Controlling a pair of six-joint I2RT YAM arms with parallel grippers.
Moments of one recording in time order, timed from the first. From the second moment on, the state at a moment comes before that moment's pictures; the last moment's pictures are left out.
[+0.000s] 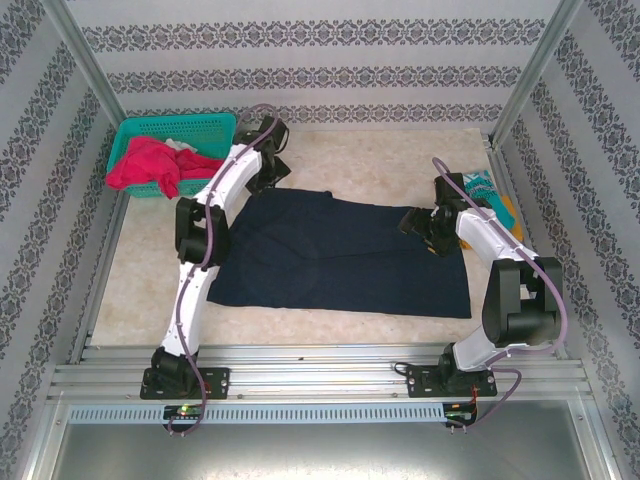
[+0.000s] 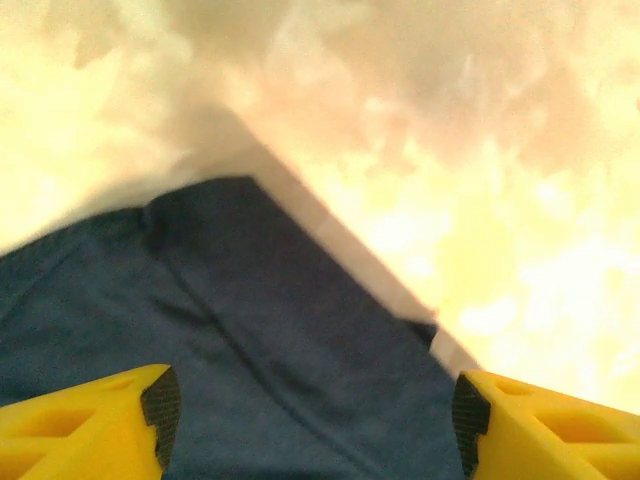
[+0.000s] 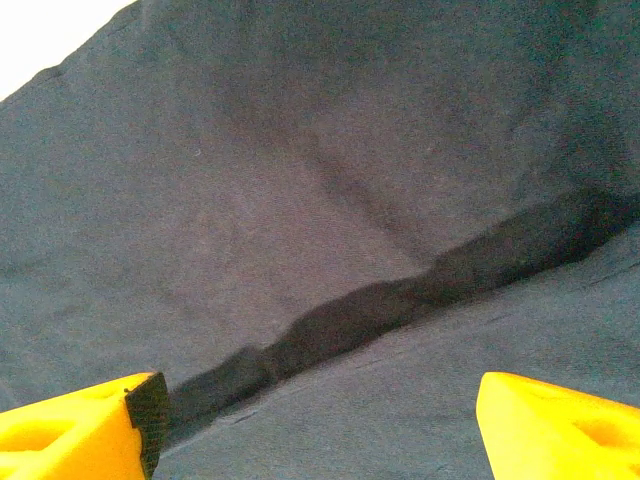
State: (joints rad) left arm -0.28 2.52 2.47 -1.19 -0.11 -1.06; right arm 0.02 1.56 1.05 -0.70 -0.20 0.63
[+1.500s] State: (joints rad) left arm -0.25 2.66 2.63 -1.20 -0.13 -1.21; right arm -0.02 1.70 1.18 -0.68 -0.26 0.66
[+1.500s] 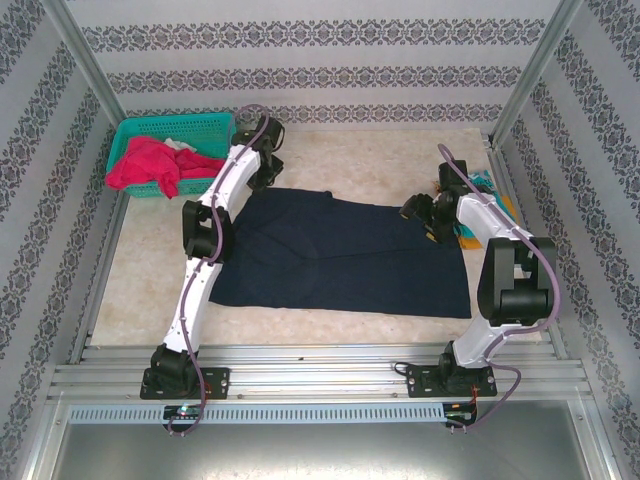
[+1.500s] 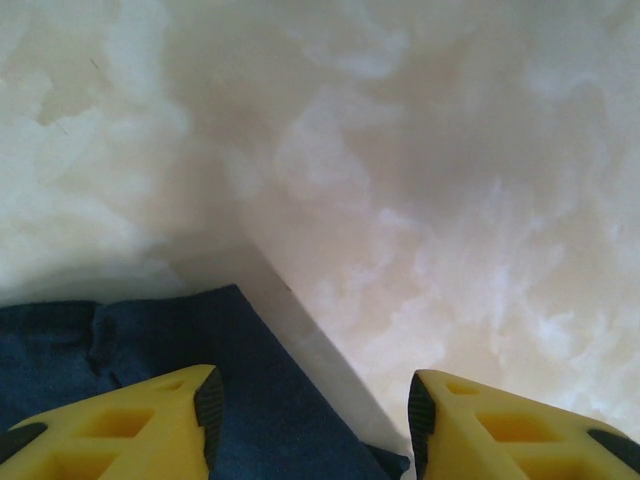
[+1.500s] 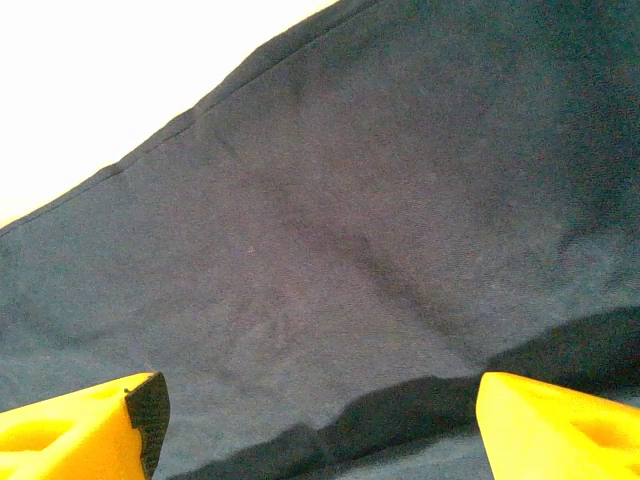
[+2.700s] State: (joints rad) left arm -0.28 2.71 2.63 -1.24 -0.15 -1.16; right arm -0.06 1.70 1.19 -0.68 -0.26 0.66
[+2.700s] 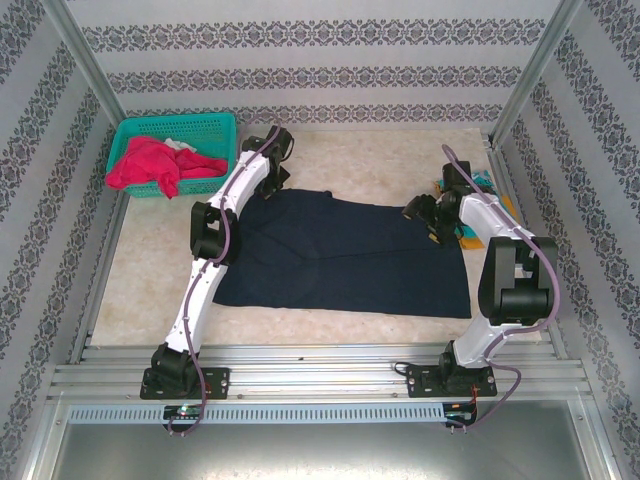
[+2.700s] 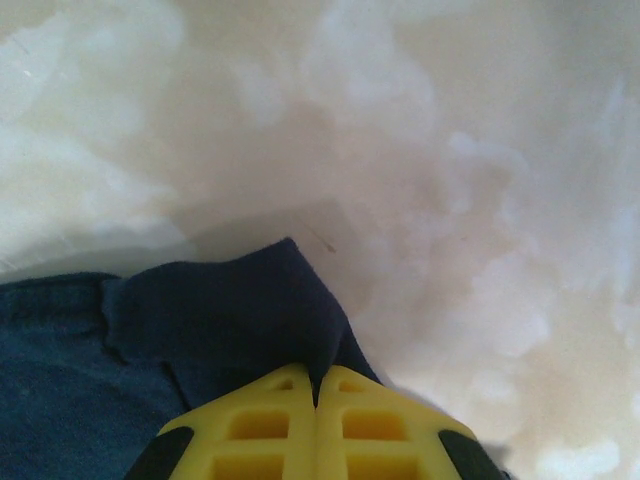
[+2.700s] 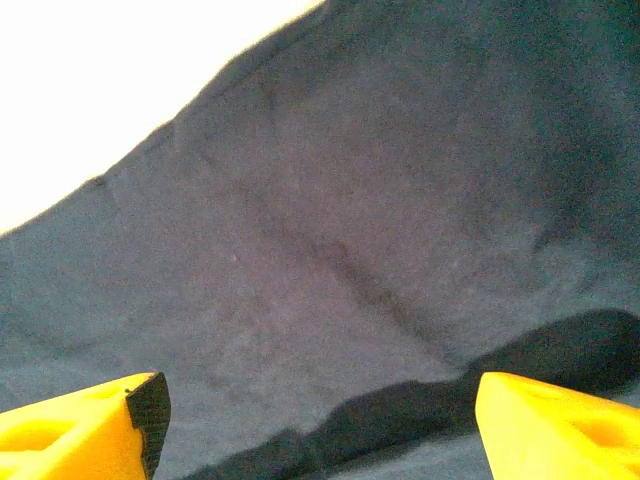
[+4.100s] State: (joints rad) left arm -0.28 2.34 2.19 -1.25 -0.21 -1.13; right arm -0.08 2.29 1.91 -0.95 -0.08 0.62
